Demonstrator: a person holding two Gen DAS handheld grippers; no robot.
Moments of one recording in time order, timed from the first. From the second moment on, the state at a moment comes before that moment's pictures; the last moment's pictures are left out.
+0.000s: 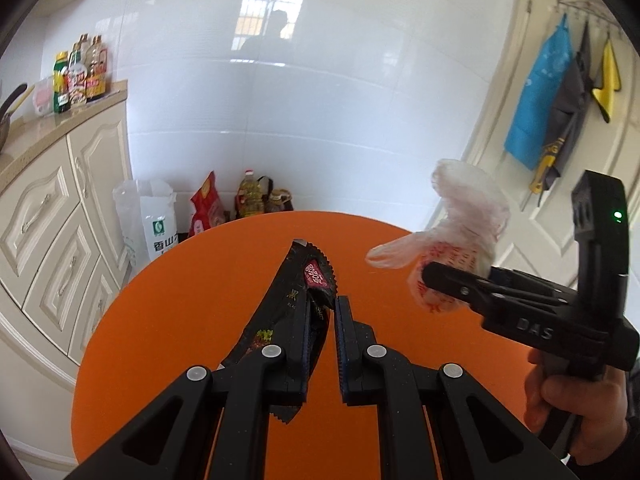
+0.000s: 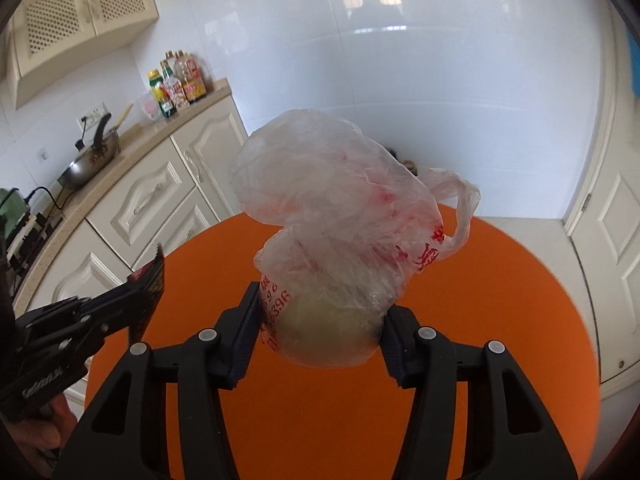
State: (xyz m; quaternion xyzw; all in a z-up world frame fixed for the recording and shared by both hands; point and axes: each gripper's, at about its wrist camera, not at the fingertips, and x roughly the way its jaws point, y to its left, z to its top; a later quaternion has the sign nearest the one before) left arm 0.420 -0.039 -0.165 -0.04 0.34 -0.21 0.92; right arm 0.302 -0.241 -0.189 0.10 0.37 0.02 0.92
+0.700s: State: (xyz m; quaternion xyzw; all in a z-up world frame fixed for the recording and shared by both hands) left arm 0.278 -0.236 -0.121 0.05 0.29 -0.39 0.87; right arm 0.039 -0.382 -0.109 0.14 0.26 -0.15 0.94
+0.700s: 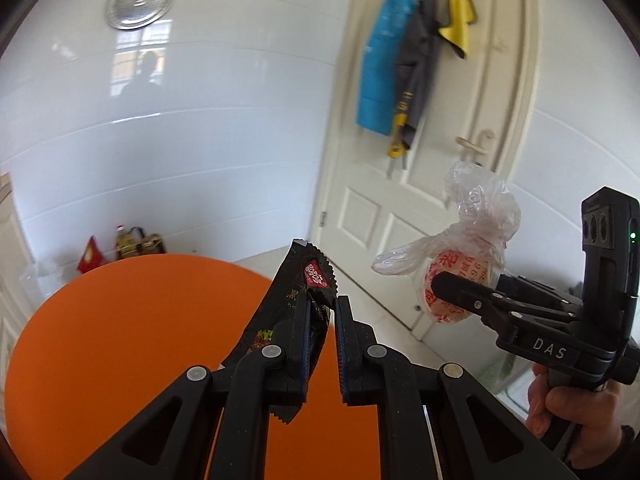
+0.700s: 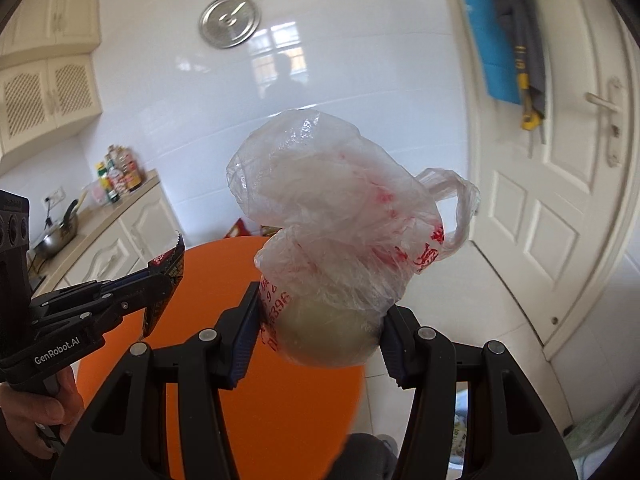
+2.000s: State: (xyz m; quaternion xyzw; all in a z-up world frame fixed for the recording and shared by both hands) left arm 0.373 -0.574 -0.310 0.16 0.60 -0.46 0.64; right arm -0.077 -0.658 -0.347 0.34 0.43 -0.34 0.77
